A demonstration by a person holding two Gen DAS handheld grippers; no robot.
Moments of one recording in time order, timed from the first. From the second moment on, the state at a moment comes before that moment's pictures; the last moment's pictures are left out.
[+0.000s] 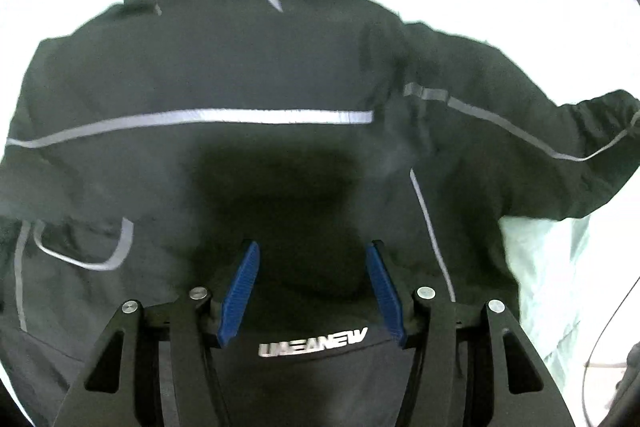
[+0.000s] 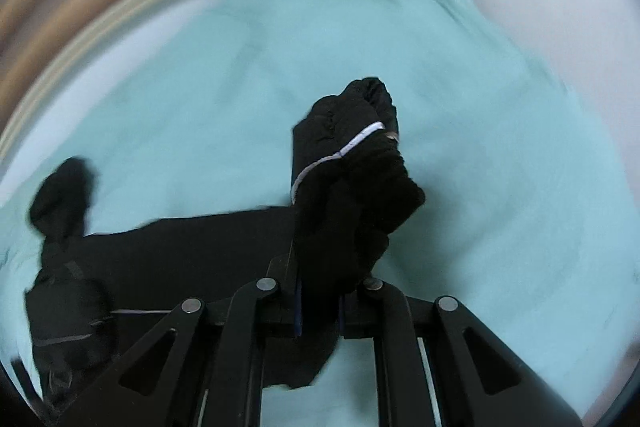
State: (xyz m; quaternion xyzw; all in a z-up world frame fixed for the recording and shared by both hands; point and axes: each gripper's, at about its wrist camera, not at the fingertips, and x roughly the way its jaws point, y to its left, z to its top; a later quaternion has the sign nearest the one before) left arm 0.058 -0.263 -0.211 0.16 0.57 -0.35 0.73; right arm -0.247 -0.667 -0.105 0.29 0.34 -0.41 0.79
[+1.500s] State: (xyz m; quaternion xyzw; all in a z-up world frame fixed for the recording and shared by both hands) left arm 0.244 -0.054 -0.205 0.03 0.54 -0.26 0.80; right arm 0.188 -0.247 -0.200 0.14 0.52 0.08 0.84
